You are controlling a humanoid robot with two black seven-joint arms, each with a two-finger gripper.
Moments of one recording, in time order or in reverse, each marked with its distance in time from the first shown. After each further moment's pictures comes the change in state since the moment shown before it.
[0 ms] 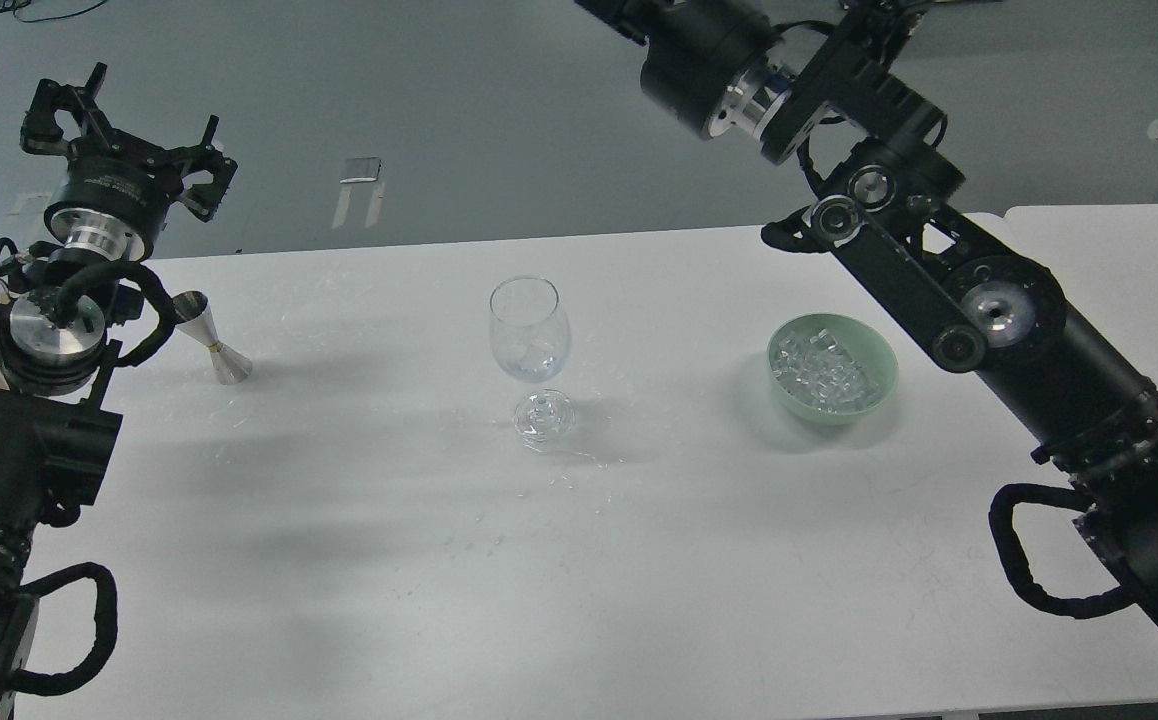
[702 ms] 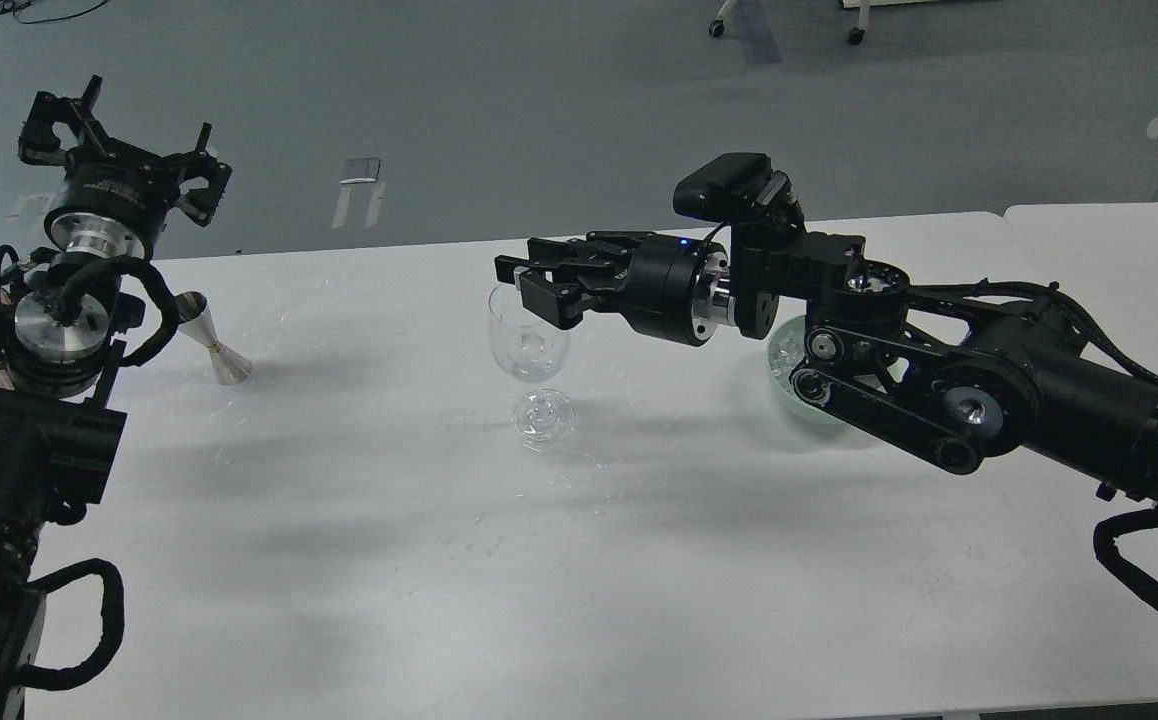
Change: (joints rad) left arm -0.017 -0.012 -0.020 0.039 -0.004 0.088 -0.013; right arm 0.051 -0.191 -0.694 0.017 -0.159 0.017 0.004
